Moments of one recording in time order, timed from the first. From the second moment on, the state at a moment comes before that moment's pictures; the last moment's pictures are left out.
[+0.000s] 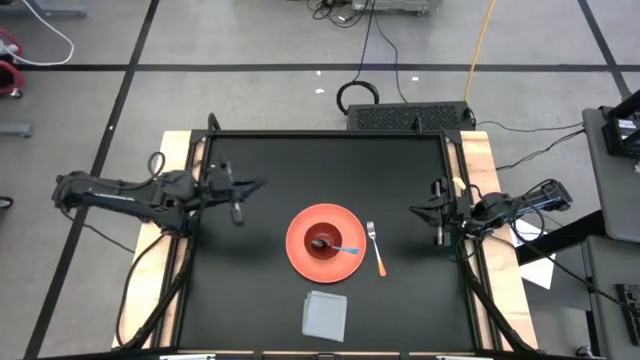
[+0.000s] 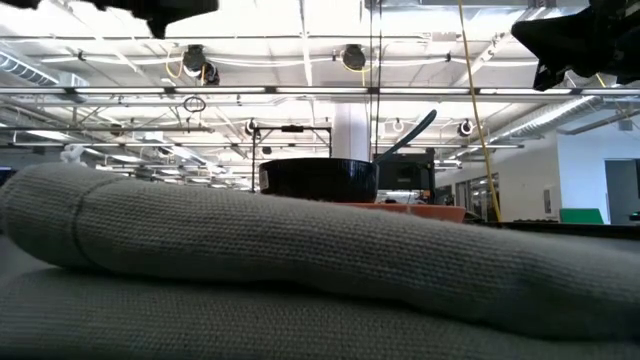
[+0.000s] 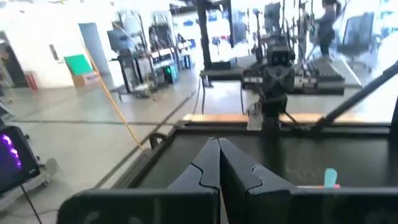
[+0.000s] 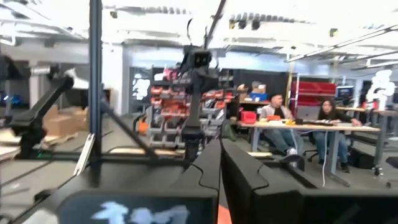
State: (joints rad) left arm -0.09 0.71 0.56 0.15 -0.35 0.13; right arm 0.31 0.05 0.01 0.32 0.34 -0.14
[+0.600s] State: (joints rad) left arm -0.05 0.47 0.21 0.40 -0.27 0.21; right arm 0.11 0.05 0.02 0.18 0.13 -0.09
